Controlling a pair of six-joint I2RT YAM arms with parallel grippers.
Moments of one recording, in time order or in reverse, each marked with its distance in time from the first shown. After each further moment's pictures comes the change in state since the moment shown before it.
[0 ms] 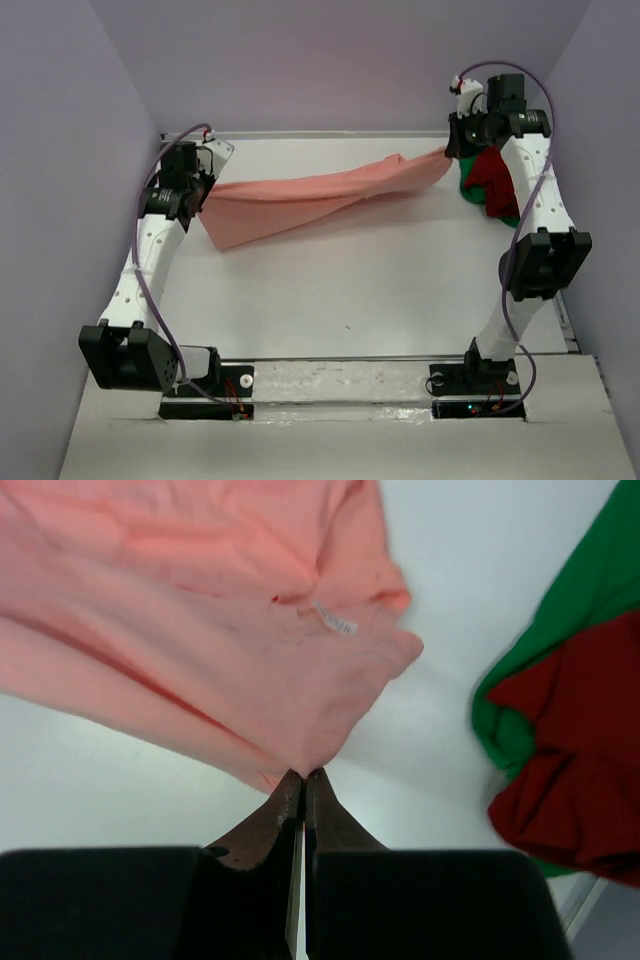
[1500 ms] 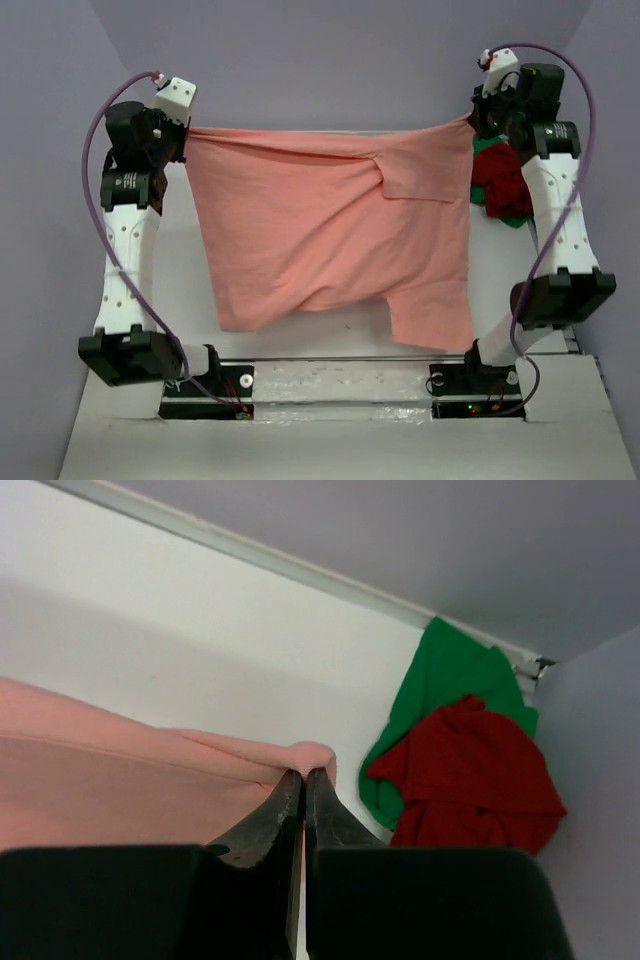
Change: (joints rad) left arm 0.154 0.049 0.310 0.224 0.348 -0.171; right arm -0.007 -0.228 0.096 0.200 0.130 -0.007
